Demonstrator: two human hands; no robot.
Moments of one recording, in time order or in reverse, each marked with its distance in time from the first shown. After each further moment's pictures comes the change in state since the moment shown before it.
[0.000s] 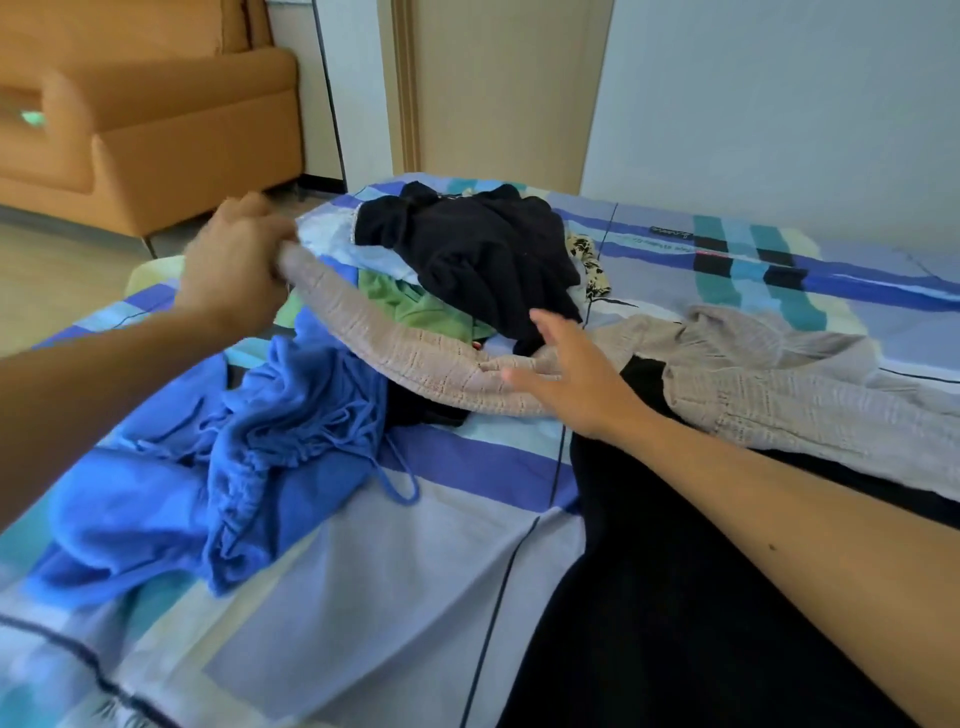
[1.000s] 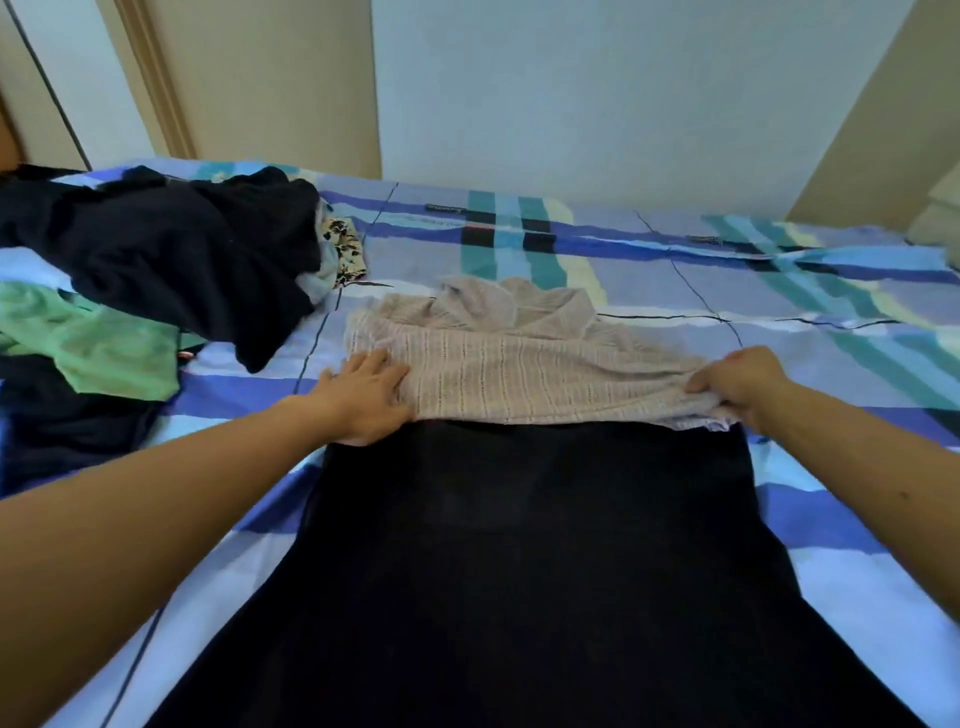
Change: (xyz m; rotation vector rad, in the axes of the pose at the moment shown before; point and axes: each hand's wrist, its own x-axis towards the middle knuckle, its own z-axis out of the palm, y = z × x) left_hand -0.028 0.345 0.159 -0.080 -0.918 0.286; right_hand -0.191 0.225 -0.290 0.120 0.678 1.053
